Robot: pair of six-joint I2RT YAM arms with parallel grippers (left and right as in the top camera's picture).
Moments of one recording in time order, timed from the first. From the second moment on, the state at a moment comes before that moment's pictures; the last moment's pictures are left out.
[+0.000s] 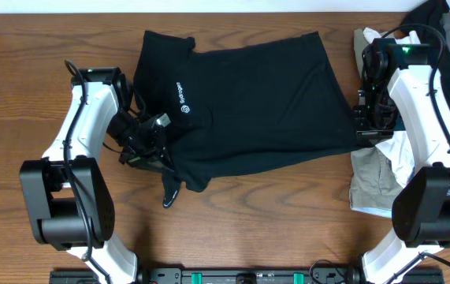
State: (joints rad) left arm 0.03 1.85 1.40 -1.58 0.54 0.14; right arm 0.01 1.86 1.63 -1.52 0.19 0.09
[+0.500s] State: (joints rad) left arm 0.09 1.85 1.40 -1.23 0.31 -0.08; right arm 0.01 1.86 1.63 -1.51 0.19 0.09
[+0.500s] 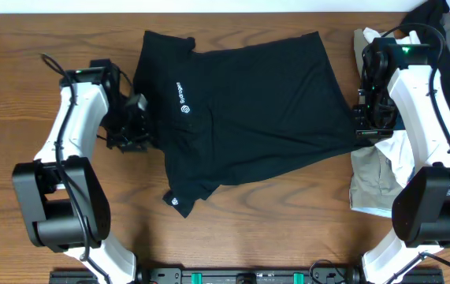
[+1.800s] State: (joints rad) left arm 0.16 2.05 1.42 -0.92 0.12 -0.16; right arm 0.01 1.86 1.63 -1.50 0.20 0.09
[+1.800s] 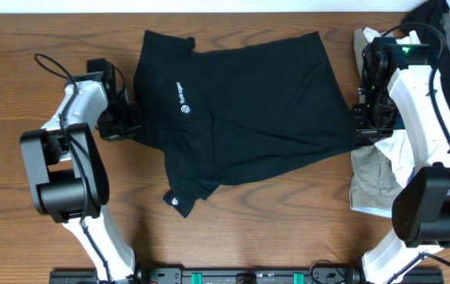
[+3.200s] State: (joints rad) left arm -0.01 1.85 1.18 -1.08 0.25 -0.22; right arm 0.01 1.86 1.63 -1.49 0.19 0.09
